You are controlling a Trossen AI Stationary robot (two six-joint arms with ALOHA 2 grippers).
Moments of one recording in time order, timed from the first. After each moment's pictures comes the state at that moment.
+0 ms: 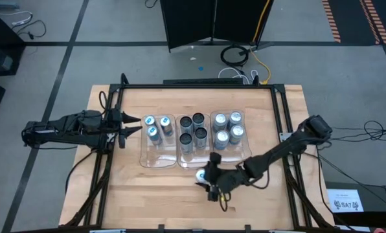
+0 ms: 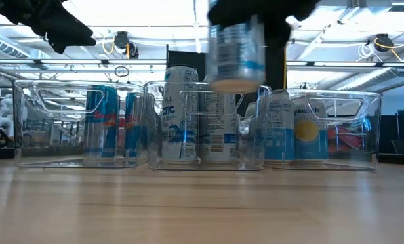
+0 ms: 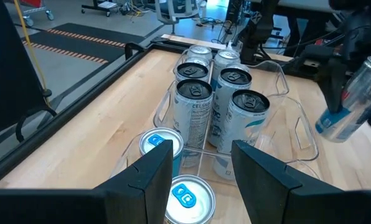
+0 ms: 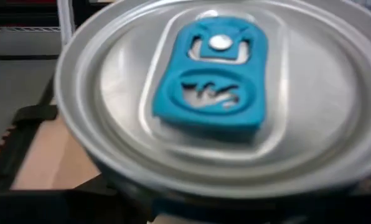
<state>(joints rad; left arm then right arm) 0.00 0.35 0.55 -0.52 -0.21 -0.15 0.51 1.73 1.09 0.04 0.49 0.35</state>
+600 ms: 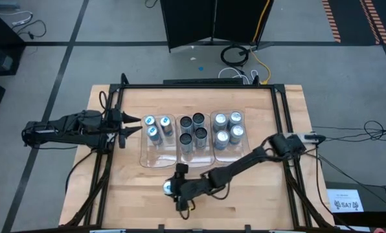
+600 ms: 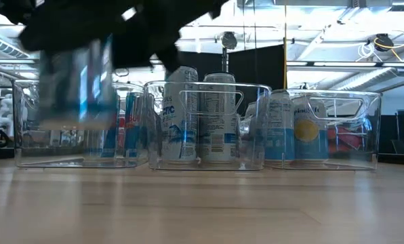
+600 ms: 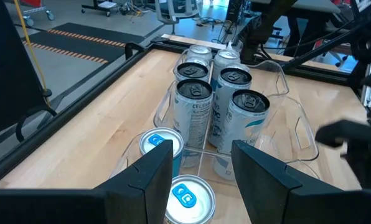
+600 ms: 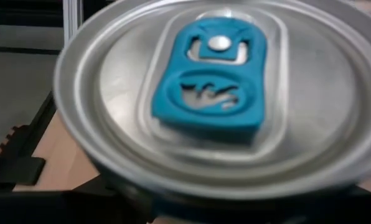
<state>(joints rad) 0.00 0.35 0.55 -0.52 -0.21 -0.15 0.42 2.22 1.63 0.08 0.37 0.20</state>
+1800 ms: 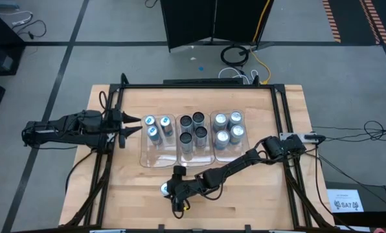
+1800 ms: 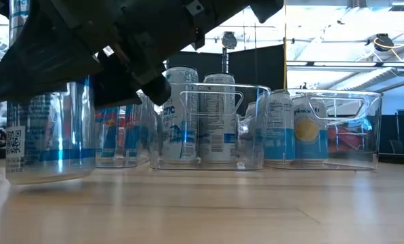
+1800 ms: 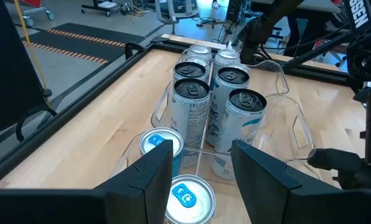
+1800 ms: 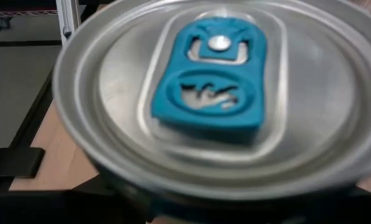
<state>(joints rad) 0.00 0.35 0.55 -0.53 -0.21 -0.15 0.40 2.33 1.71 0.02 0.27 0.31</state>
